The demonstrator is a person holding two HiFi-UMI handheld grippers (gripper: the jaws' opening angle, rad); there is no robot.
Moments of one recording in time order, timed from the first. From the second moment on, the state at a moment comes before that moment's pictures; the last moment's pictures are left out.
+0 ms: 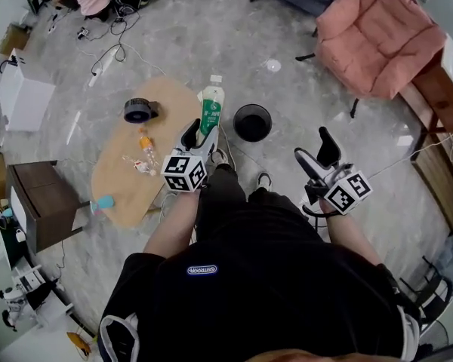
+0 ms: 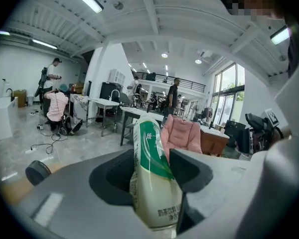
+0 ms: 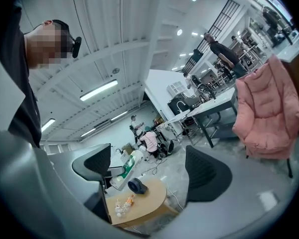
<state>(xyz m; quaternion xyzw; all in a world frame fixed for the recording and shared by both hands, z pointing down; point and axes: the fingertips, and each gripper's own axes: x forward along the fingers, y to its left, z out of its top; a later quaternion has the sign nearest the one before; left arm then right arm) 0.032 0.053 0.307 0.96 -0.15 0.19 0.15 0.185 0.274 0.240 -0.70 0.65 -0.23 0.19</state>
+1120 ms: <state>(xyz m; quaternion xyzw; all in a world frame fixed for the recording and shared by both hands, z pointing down) 0.142 0.074 0.792 0.86 0.07 0.47 0.18 0.177 0.334 0.489 -0.80 0.41 -0.38 0.21</state>
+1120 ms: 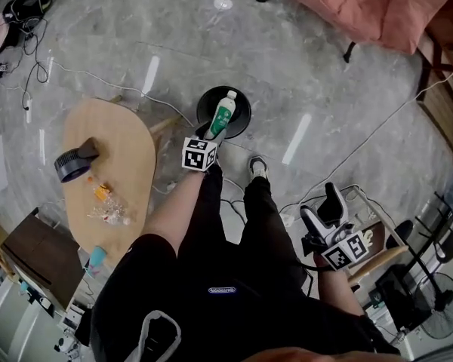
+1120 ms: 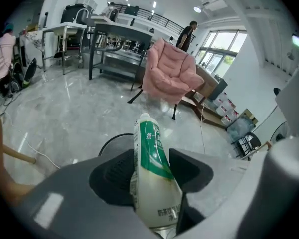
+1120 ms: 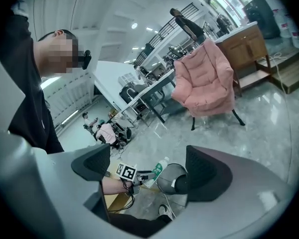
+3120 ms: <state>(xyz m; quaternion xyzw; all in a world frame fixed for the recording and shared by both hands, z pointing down) 0.081 0.089 0.716 0.86 -0.01 0.51 0.00 0.165 0.330 0.477 -0.74 0.54 -0.37 0.17</state>
